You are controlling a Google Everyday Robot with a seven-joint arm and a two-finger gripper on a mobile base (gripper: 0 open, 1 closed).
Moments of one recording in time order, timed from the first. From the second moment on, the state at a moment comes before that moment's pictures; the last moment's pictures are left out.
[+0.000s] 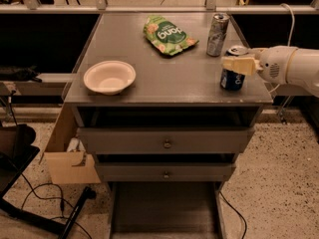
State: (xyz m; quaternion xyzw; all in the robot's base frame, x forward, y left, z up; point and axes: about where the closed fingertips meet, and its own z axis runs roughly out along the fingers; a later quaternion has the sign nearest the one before) arm 0.656 -0.219 0.899 -0.27 0.75 0.24 0.55
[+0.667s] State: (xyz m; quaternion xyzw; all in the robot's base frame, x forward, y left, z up) arm 0.653 -0.226 0.914 -0.26 0.74 0.26 0.56
